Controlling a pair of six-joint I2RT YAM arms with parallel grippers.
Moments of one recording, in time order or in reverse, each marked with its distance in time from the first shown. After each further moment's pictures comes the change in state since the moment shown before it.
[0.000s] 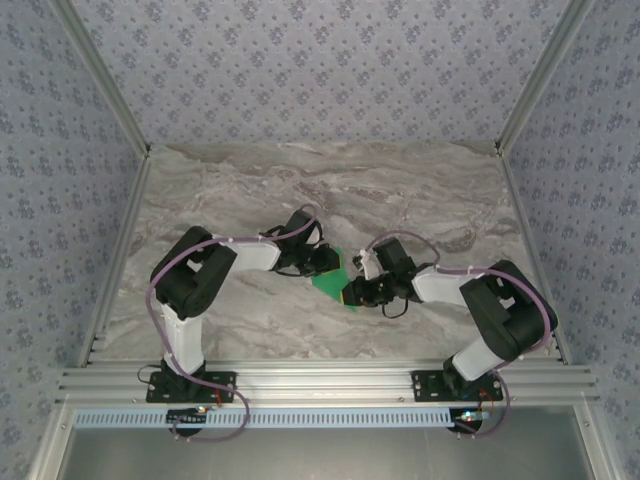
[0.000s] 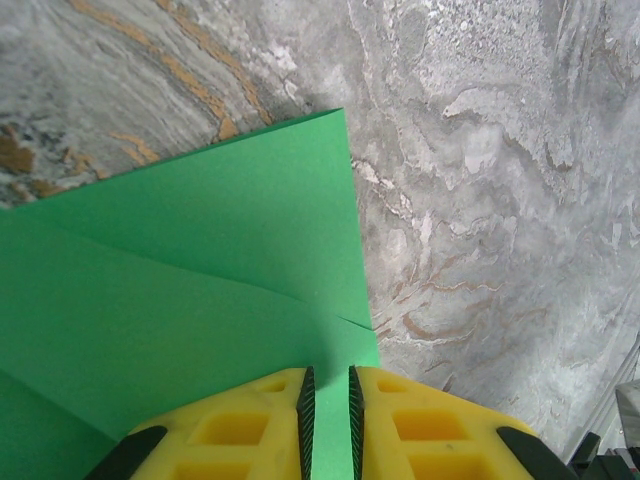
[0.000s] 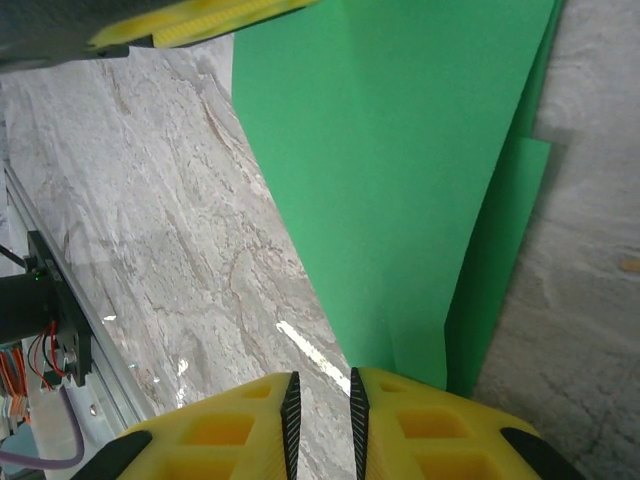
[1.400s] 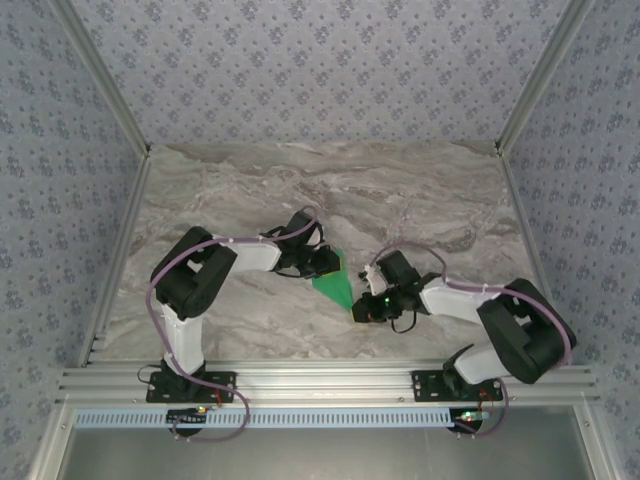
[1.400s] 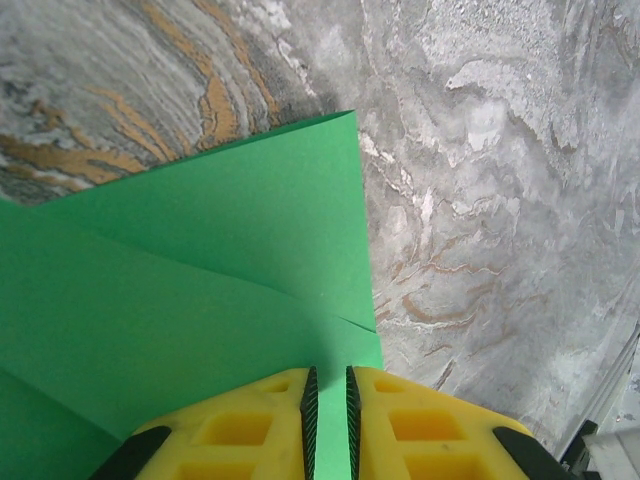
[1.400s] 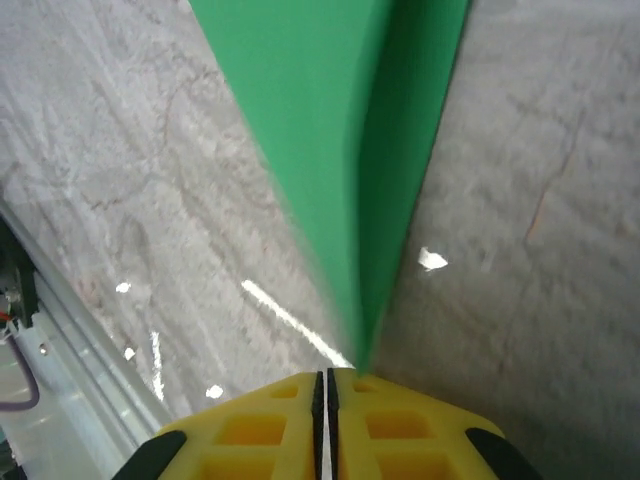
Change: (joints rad) left arm -0.002 -0.001 0.000 -0.016 0.013 0.000; right arm 0.042 -0.170 -0.079 -0.190 0.052 -0.029
